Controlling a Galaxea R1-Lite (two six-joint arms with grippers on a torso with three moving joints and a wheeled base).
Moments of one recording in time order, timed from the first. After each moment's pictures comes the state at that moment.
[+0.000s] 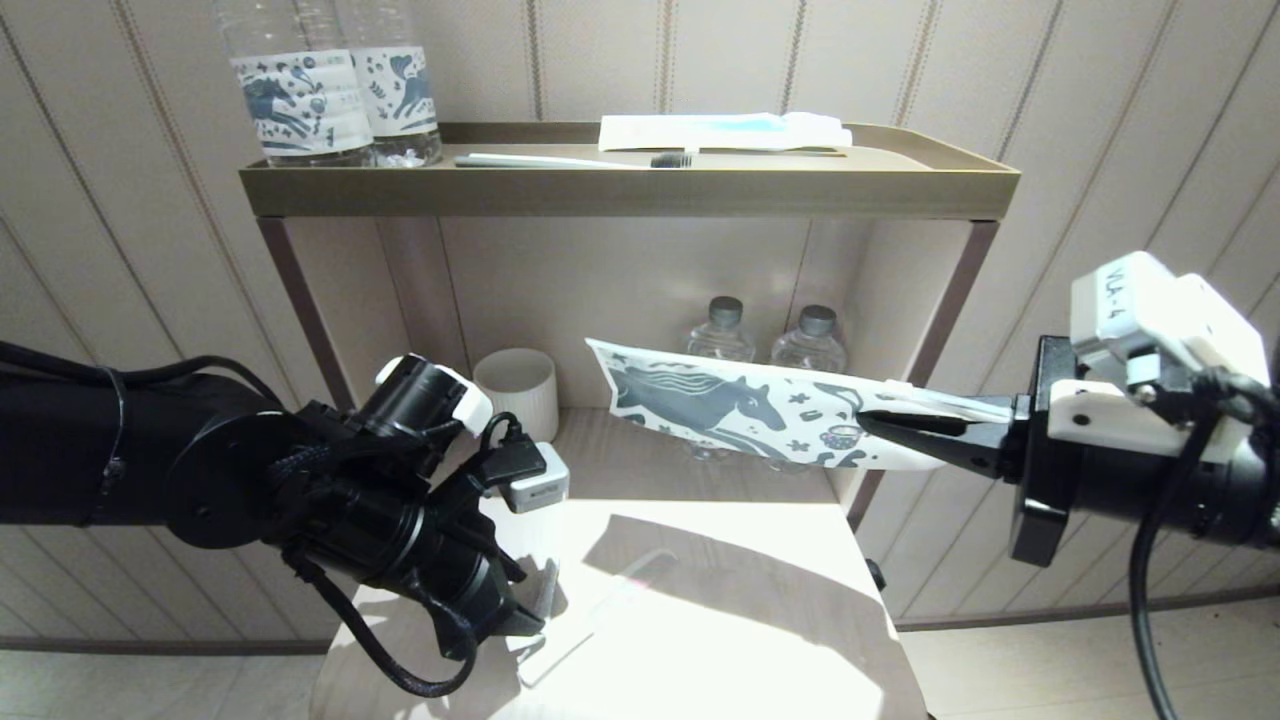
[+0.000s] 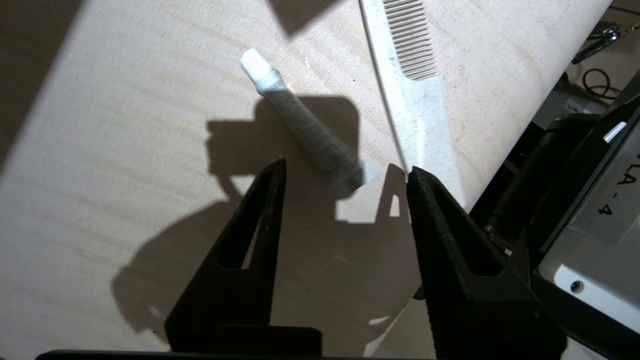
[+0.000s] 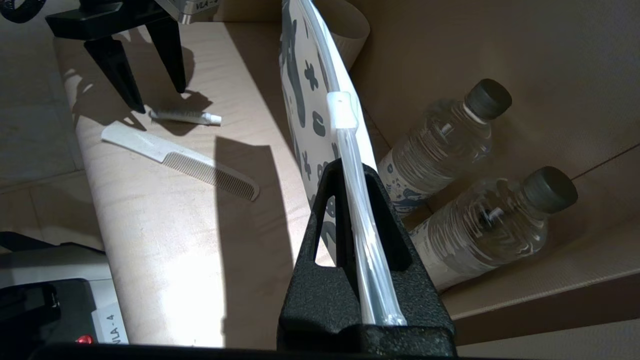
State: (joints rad) left arm -0.59 1.79 -1.05 0.30 -0.28 0.44; right arm 0.36 1.30 -0.76 -0.39 0.52 -0.52
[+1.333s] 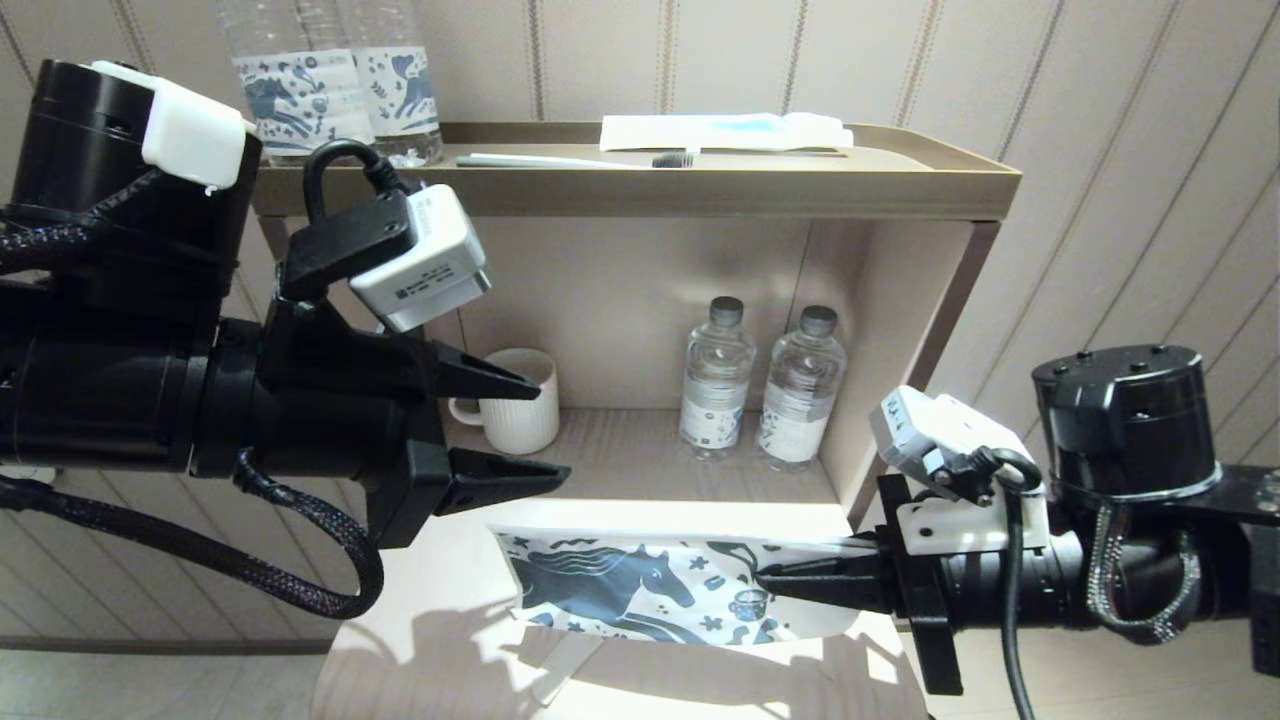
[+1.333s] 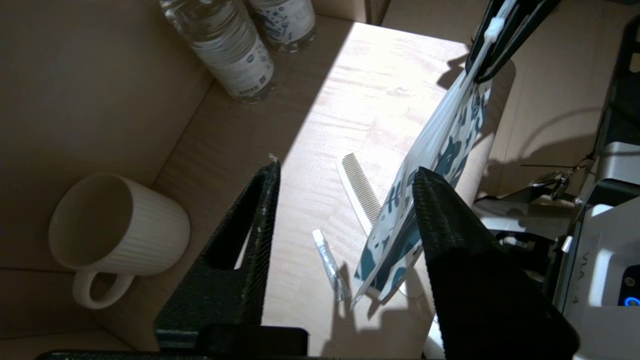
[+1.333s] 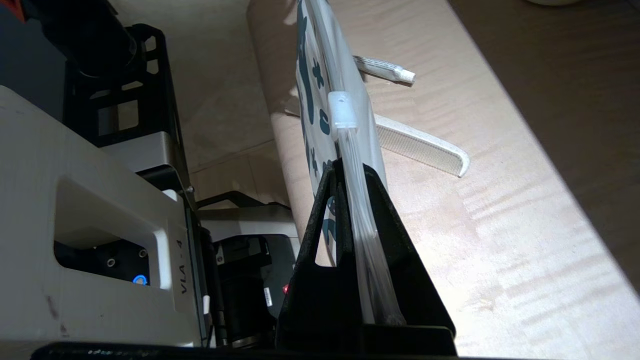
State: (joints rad) left arm -0.66 1.46 -1.20 0.24 -0.35 0.50; right arm 0.52 1.48 -0.72 -0.32 0.68 -0.28
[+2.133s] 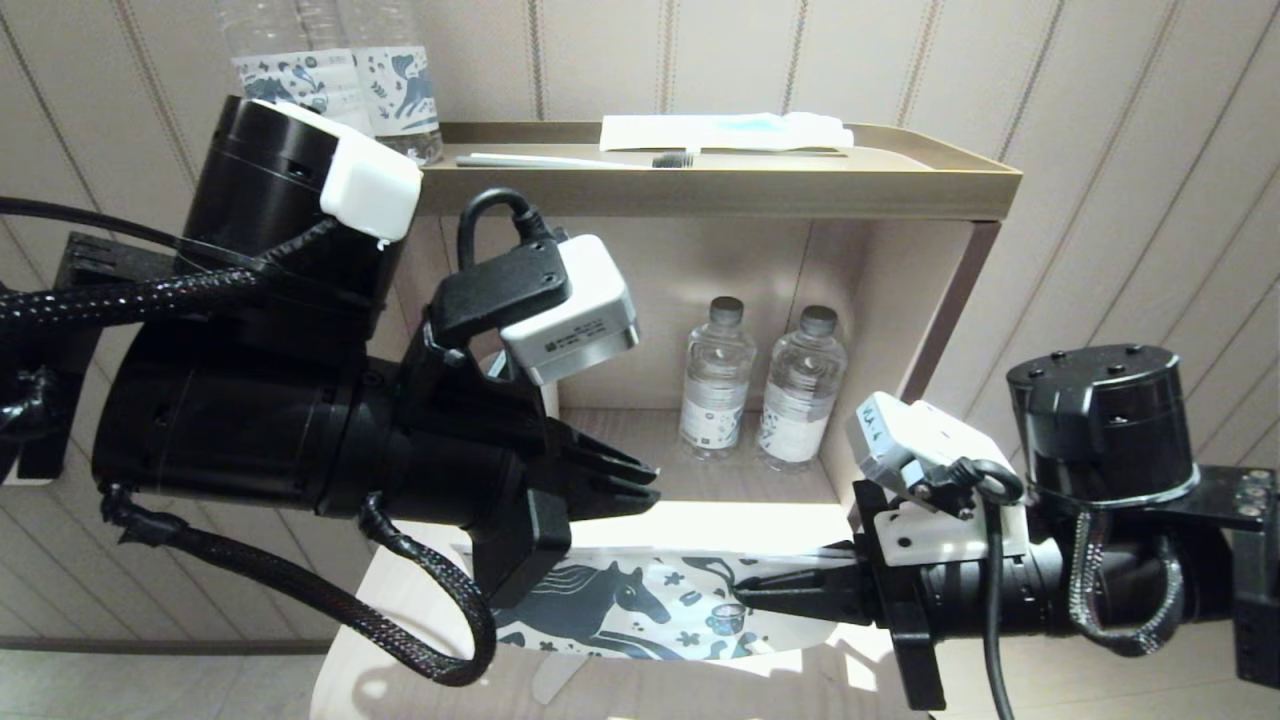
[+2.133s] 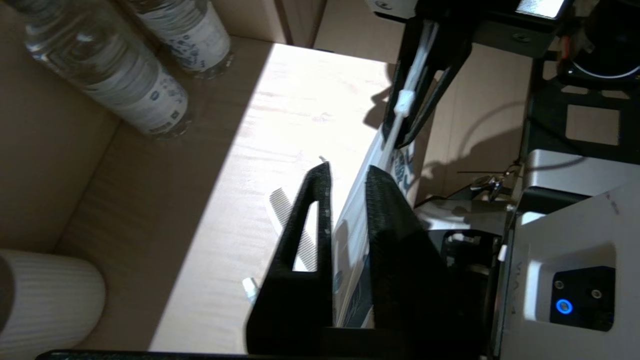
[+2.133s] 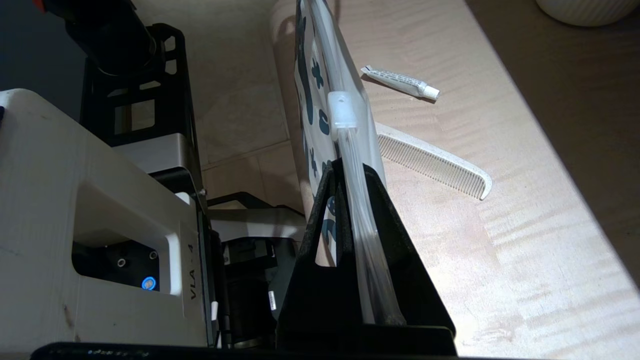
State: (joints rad) left arm -0.82 1.55 -1.25 0.24 -0.35 0.44; right arm 0.57 1.49 -0.74 -0.32 0.68 -0.28
